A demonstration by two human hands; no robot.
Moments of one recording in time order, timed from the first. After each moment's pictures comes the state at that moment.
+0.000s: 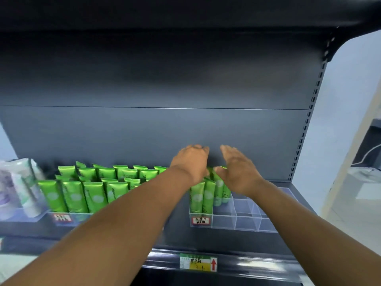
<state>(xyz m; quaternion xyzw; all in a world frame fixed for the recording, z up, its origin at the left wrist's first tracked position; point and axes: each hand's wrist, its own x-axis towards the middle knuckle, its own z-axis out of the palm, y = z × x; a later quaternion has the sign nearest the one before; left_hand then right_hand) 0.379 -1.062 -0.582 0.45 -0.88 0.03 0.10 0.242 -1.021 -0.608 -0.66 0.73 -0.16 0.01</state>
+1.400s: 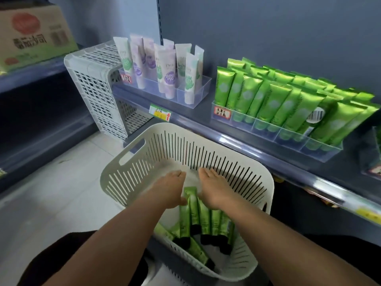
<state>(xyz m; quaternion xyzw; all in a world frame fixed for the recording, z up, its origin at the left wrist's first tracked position) 0.785 -0.959 -0.833 0.67 -0.71 -0.19 -0.12 0.644 -0.993 -0.848 -0.81 0.54 0.10 0.22</state>
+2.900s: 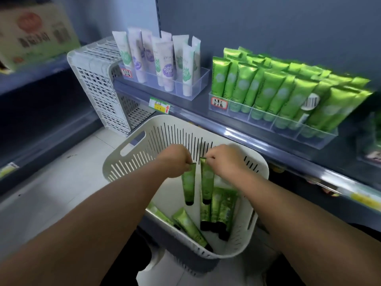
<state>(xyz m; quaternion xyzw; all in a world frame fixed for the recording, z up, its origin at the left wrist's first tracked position) 0.775 -0.979 -0.786 0.69 -0.69 -0.22 -0.01 0.622 -1.012 -0.809 -0.80 0.55 -0.06 0.22</state>
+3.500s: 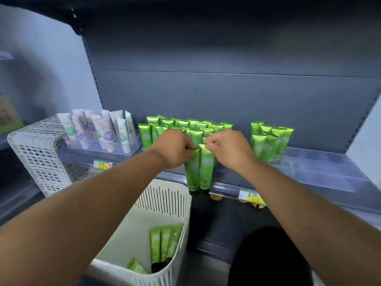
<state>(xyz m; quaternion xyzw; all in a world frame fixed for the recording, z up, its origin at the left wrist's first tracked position) 0.621 -0.955 -0.610 0.54 -0.82 -0.05 0.17 0.454 -0.949 -0.623 -0.75 0.59 -0.29 0.04</state>
